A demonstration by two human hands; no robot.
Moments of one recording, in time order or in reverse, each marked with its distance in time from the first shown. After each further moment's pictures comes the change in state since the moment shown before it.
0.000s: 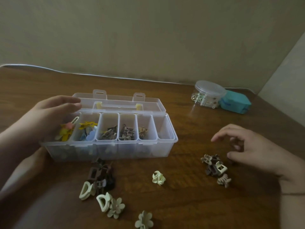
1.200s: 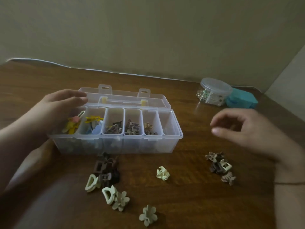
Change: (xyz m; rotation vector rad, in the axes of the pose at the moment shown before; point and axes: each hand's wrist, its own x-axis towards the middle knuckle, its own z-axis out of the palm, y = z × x) left_hand -0.003 0.005 0.006 0.044 0.013 -0.017; right_hand 0.012 -0.042 -0.006 -0.008 0.203 -0.145
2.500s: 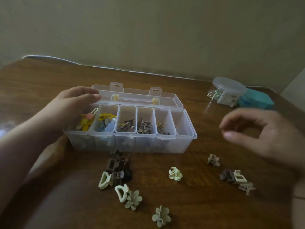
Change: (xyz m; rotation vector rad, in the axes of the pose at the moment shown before) left_hand -0.005 0.000 0.000 0.027 -0.010 0.017; right_hand -0.003 -0.022 0.010 0.058 0.016 -0.228
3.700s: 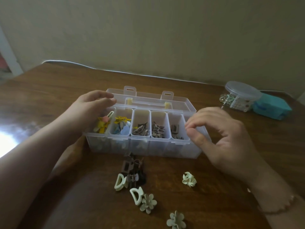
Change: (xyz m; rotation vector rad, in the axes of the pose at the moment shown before) left_hand -0.001 0.001 0.000 0.016 0.004 -0.021; right_hand 0.036 -0.029 0.078 0.007 0.250 -0.267
